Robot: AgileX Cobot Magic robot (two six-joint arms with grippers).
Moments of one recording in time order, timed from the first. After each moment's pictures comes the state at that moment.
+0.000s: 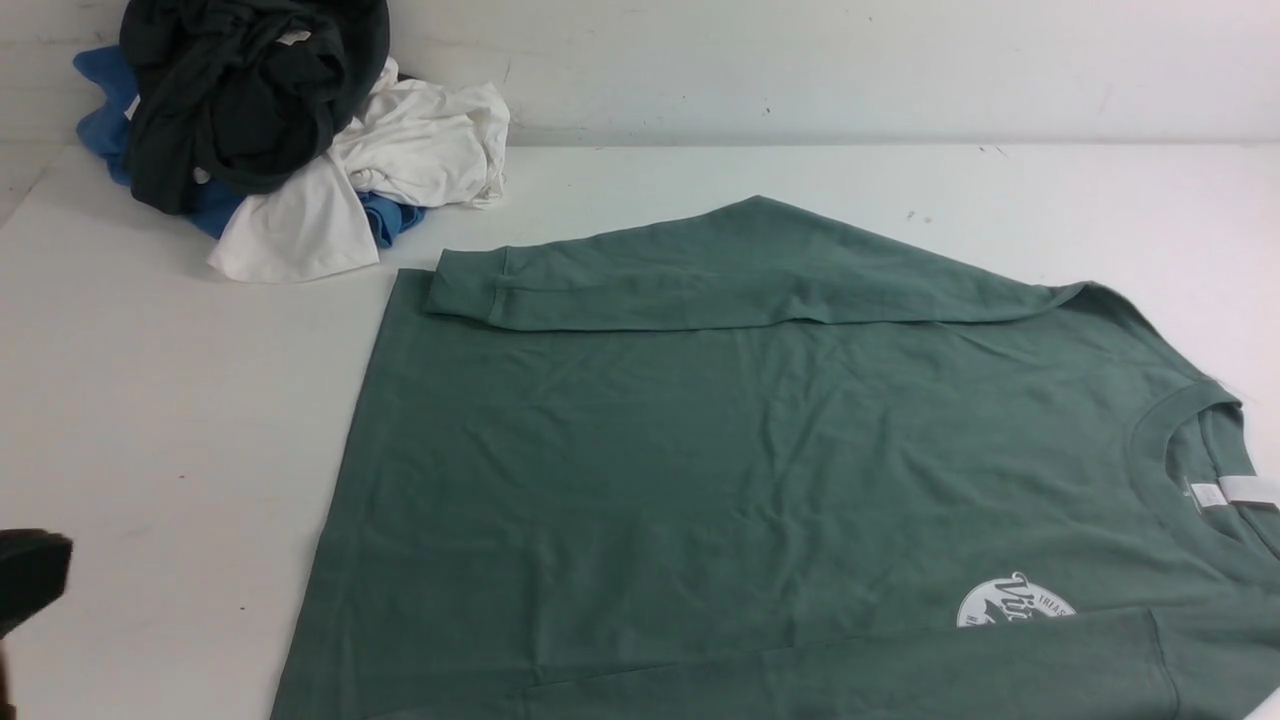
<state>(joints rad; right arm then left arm) 0.00 0.46 -0.63 0.24 0.60 -0.11 0.01 0.61 -0.83 -0.33 1.09 0.38</state>
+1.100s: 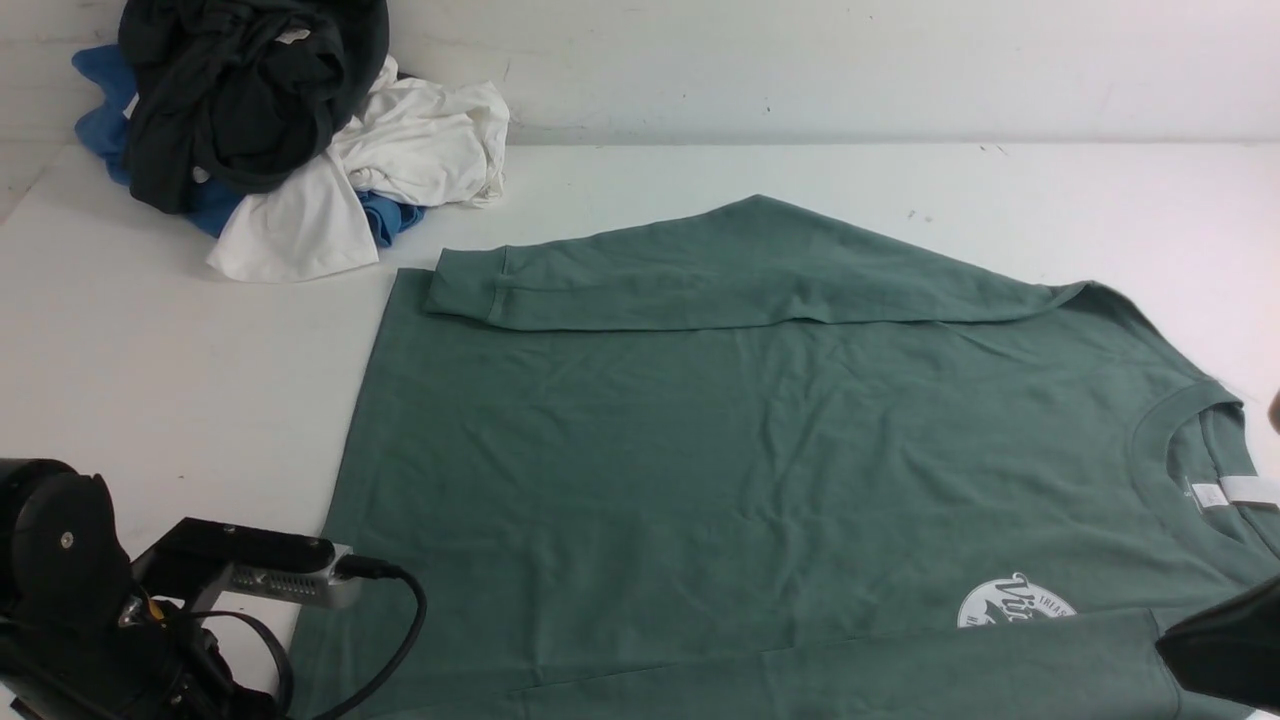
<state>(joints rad) 0.46 0.89 -0.86 0.16 1.19 -0.22 -0.14 1.44 -0.58 -0.17 0.75 0.13</state>
